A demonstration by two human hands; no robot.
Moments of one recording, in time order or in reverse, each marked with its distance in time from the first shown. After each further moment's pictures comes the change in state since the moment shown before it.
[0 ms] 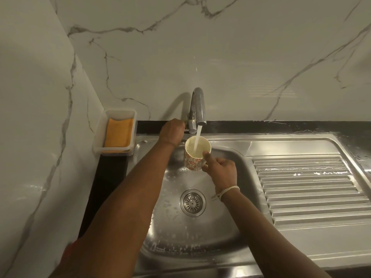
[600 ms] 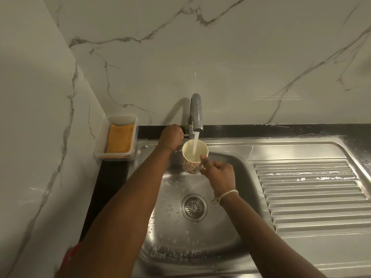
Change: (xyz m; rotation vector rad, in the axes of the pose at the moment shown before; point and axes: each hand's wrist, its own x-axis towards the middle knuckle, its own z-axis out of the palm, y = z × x) left_hand 0.003 0.000 0.002 -0.282 -0.067 -0.209; right_hand 0.011 0.005 -0.001 -0.034 -0.051 -0.070
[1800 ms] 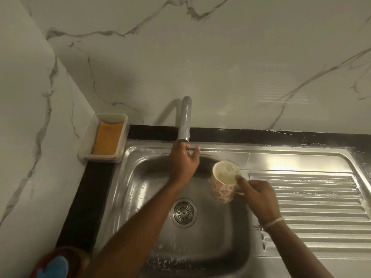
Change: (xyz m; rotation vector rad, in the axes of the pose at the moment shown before) left_hand -0.052 0.060 0.071 -0.396 0.453 -0.091; right_hand 0.029 0.003 -0.135 -0.396 -0.102 -0.010
